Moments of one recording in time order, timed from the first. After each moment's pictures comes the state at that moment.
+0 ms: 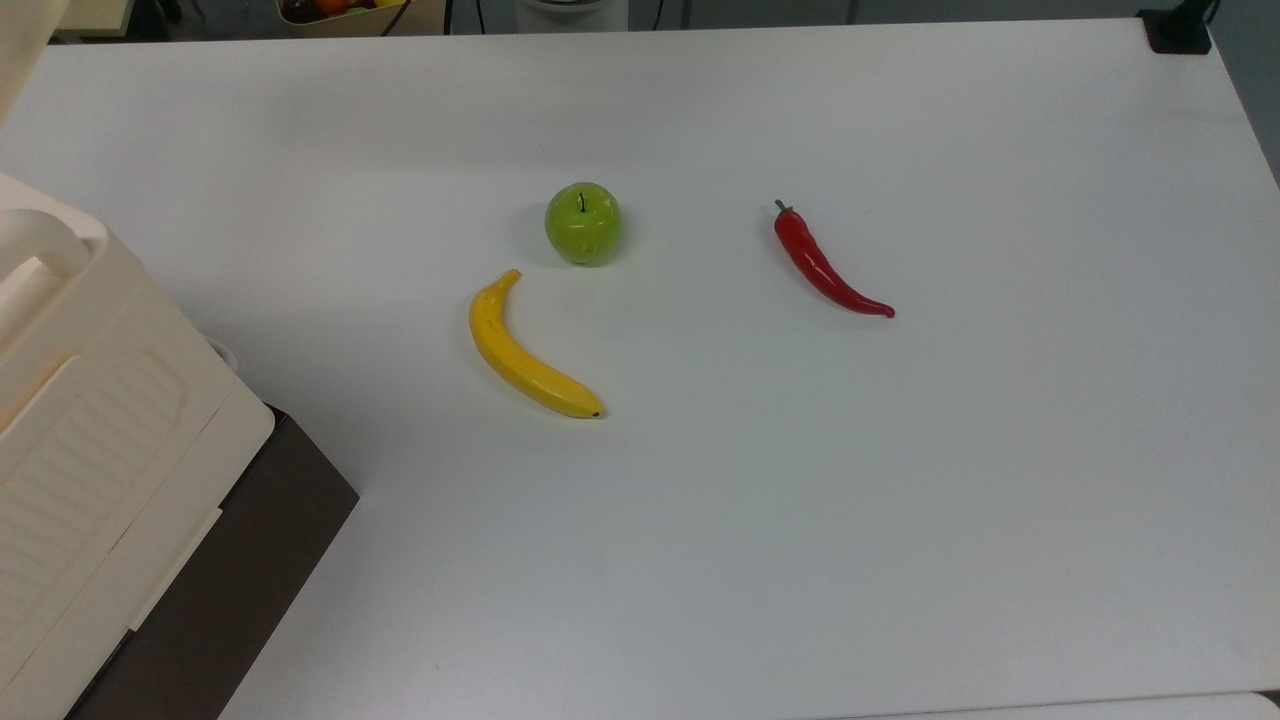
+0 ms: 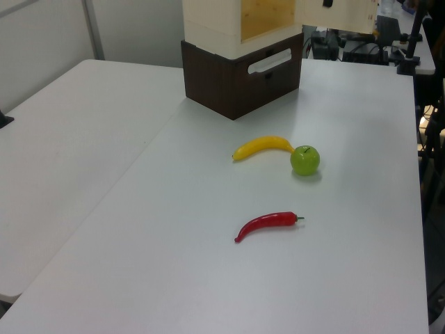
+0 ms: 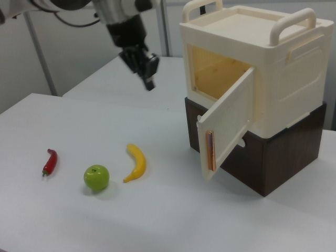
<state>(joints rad) -0.24 0.08 -0.03 -1.33 -0.08 1.61 0.04</state>
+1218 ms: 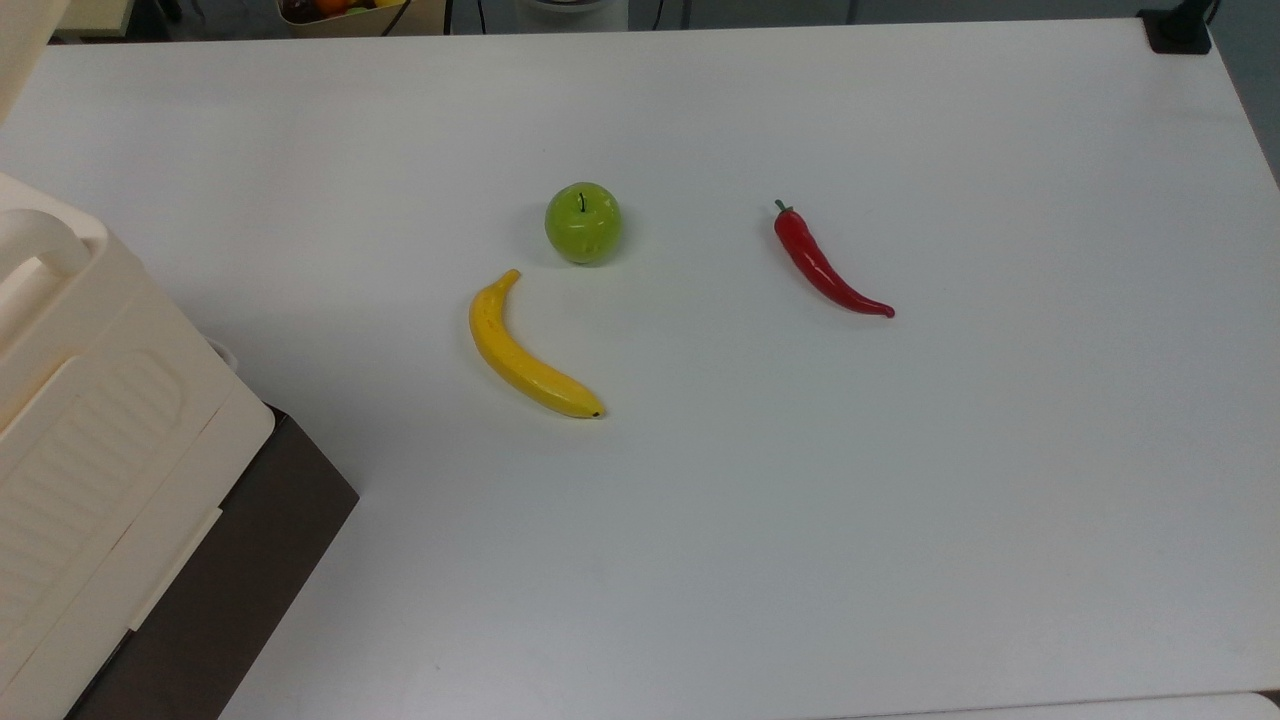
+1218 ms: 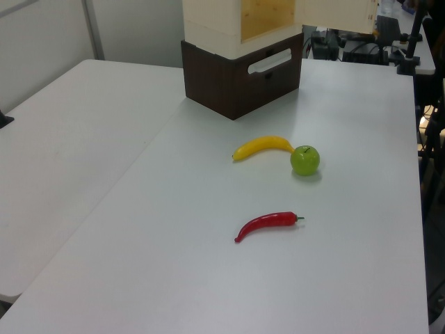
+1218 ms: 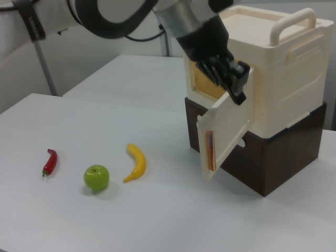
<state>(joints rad) -0.45 0.10 -0.19 -1.35 -0.08 1.91 -0.14</state>
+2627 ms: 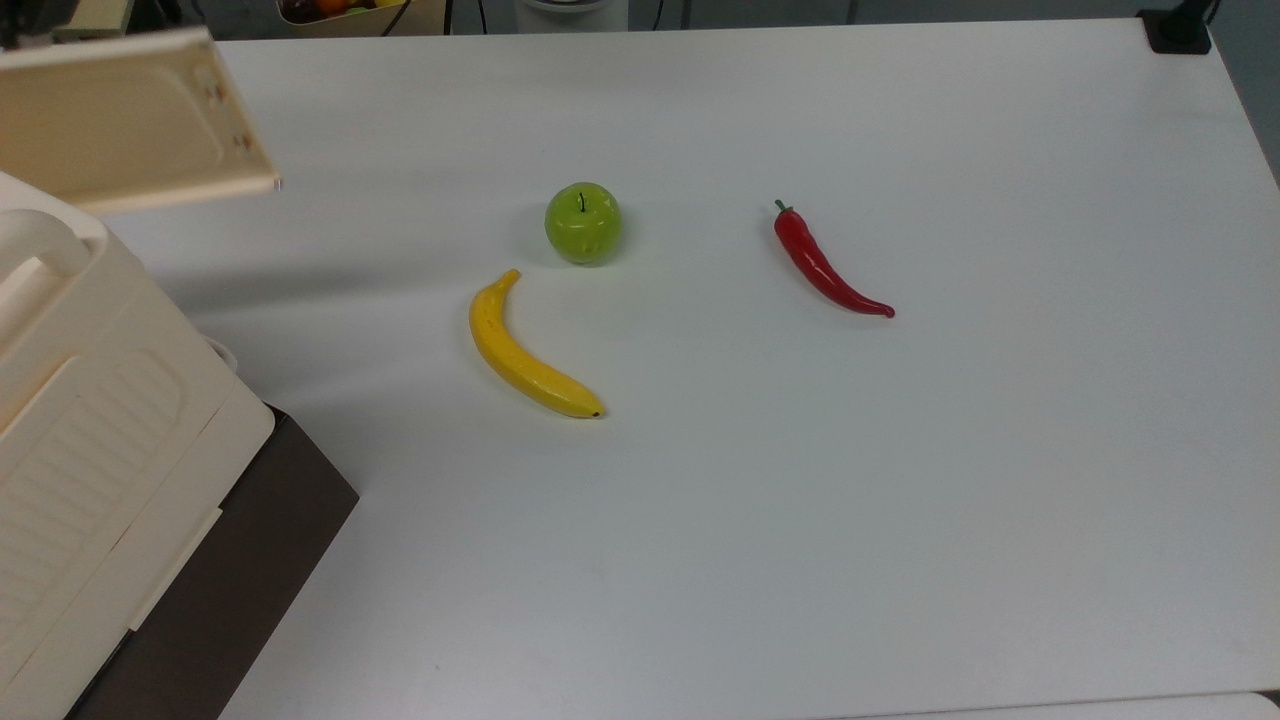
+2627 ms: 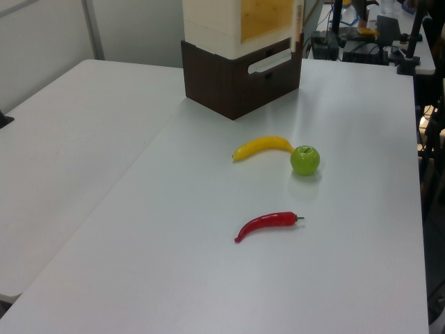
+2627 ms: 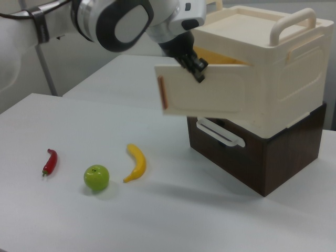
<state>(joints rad) -0.29 0.19 -0.09 -1.39 0.09 2.11 0.06</state>
